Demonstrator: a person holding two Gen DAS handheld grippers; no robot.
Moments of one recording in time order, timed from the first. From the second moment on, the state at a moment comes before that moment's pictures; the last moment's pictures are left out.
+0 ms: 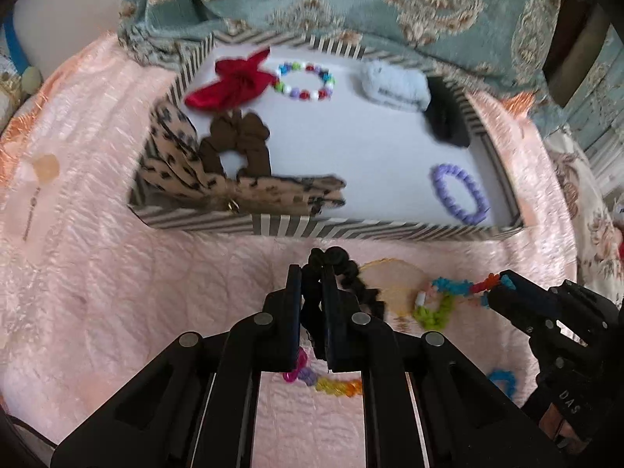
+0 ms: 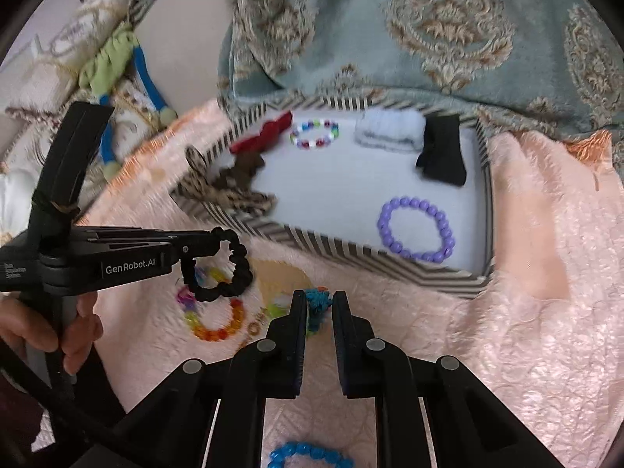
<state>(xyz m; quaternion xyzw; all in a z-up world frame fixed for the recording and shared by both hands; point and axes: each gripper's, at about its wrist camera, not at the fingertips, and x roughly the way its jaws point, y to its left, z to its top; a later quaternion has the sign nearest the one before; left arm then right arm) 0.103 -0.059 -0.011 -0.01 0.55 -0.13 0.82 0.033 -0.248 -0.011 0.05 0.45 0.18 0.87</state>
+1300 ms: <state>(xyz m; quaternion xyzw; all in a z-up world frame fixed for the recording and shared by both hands) 0.099 -0.074 0.073 0.04 0.46 -0.09 0.88 0.045 -0.270 0.083 0.08 0.37 0.19 0.91</state>
